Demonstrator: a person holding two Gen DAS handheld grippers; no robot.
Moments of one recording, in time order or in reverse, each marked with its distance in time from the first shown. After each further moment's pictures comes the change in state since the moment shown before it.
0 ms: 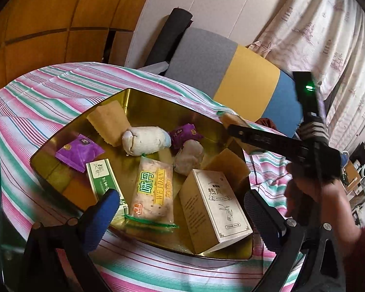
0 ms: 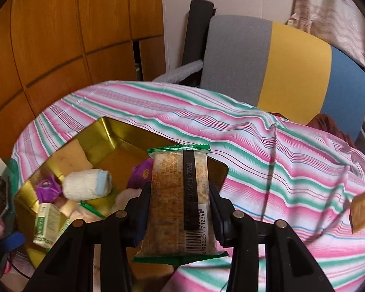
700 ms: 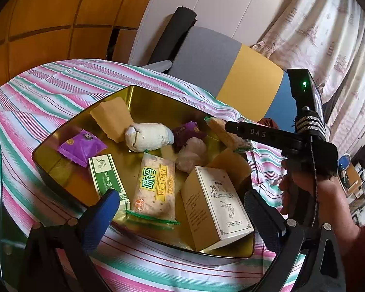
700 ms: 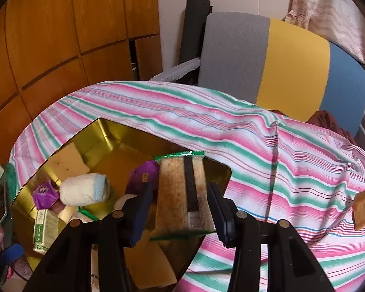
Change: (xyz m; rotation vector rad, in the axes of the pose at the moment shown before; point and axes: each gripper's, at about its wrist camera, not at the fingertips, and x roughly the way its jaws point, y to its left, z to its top) left arm 0.000 0.000 -0.004 -0.024 0.007 0.012; right arm 0.003 0.000 0.002 0.027 0.007 0.009
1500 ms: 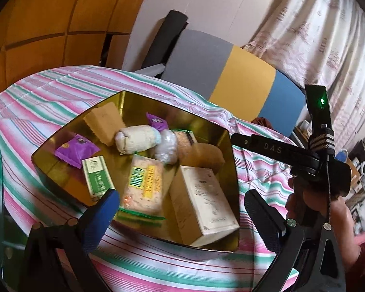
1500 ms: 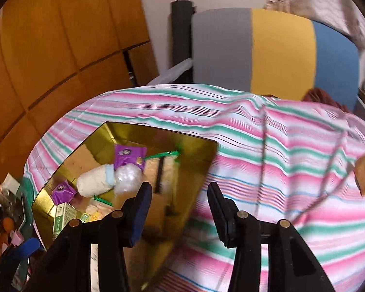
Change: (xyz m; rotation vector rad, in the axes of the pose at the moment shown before) left arm -0.015 -0.020 -0.005 0.050 -0.013 -0.024; right arm -0.041 -0.026 -0.029 0.156 -0.031 0.041
